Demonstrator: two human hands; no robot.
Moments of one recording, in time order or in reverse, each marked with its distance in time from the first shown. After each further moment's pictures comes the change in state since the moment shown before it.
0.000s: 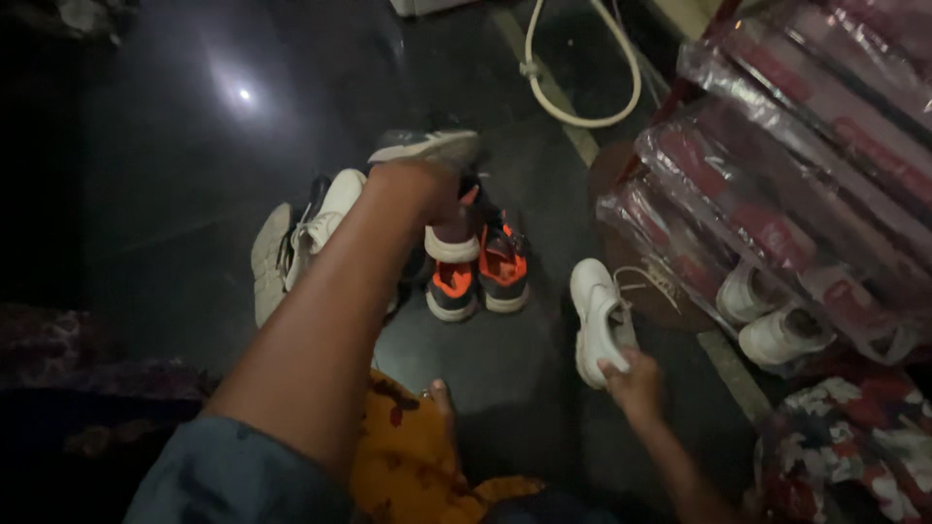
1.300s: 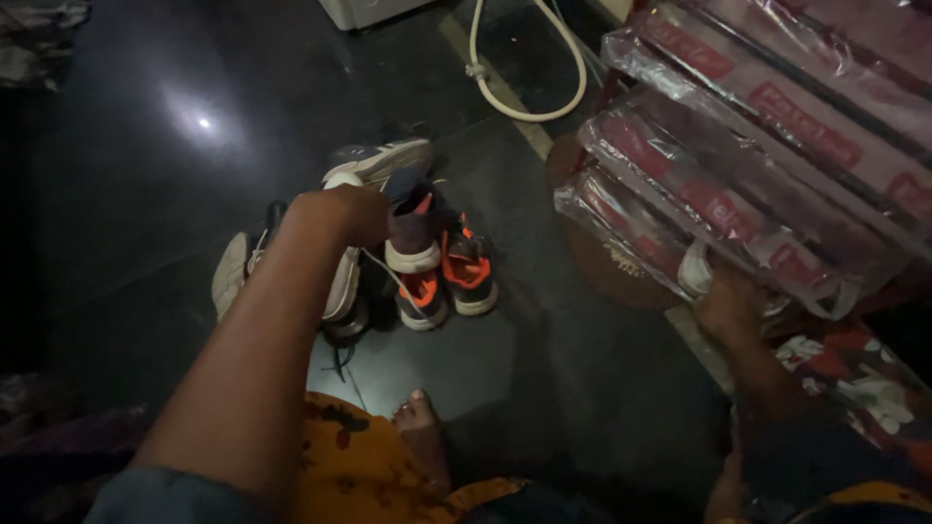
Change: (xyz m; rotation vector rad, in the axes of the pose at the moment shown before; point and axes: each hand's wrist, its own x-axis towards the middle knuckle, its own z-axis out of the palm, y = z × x) left_hand 0.027 -0.022 0.019 0.164 -0.093 0.010; right_hand 0.122 0.048 -0.157 -0.690 0.249 -0.274
